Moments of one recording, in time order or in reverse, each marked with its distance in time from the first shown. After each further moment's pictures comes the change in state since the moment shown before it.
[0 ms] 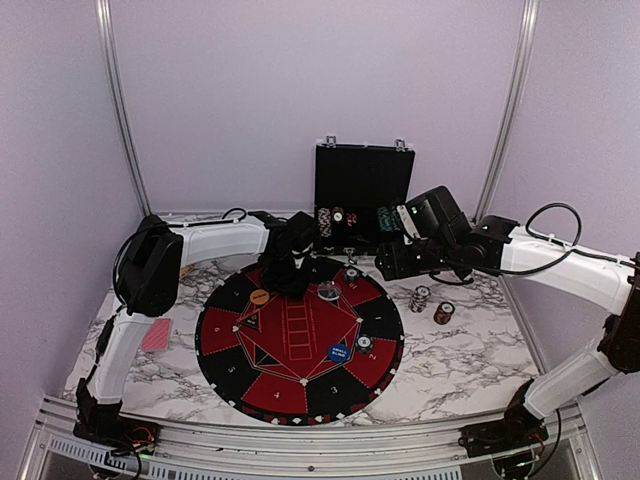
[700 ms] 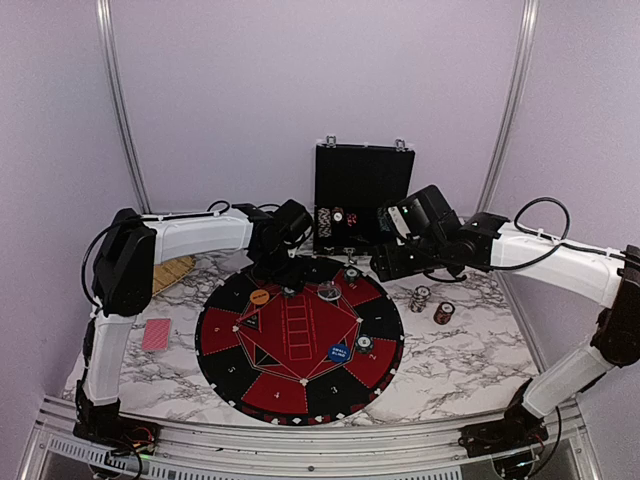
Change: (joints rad) left arm 0.000 -0.177 -0.159 0.101 -0.035 -0.040; right arm 0.000 0.059 0.041 -0.015 -0.010 -0.041
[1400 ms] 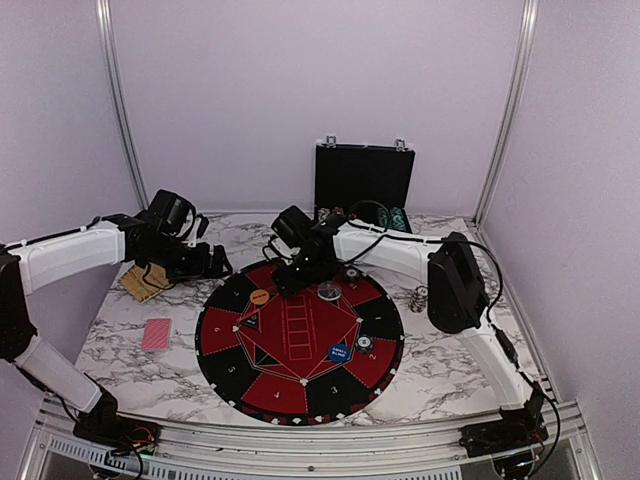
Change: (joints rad) left arm 0.330 -0.737 -0.765 0.268 0.299 -0.045; right arm 0.127 1.027 1.051 -0.281 -0.142 -0.175
